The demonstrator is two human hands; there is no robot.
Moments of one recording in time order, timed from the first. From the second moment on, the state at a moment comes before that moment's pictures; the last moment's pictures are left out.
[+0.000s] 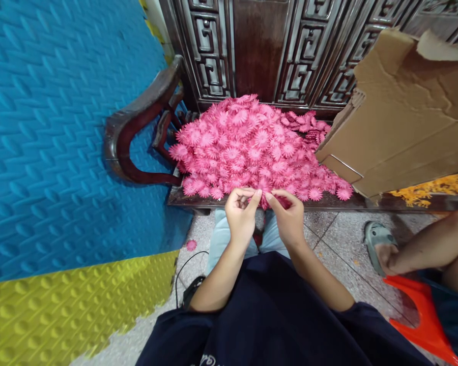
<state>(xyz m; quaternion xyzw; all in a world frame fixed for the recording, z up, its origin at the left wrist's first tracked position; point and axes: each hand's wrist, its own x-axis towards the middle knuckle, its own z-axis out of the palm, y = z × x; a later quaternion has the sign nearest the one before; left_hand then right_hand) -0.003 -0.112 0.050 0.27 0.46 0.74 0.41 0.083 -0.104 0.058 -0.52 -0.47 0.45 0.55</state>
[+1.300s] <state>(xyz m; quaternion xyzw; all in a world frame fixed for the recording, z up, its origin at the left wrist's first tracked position) -0.021 -0.101 0.046 0.21 0.49 0.79 0.31 0.095 -0.098 0.046 -0.57 -0.51 0.40 0.51</state>
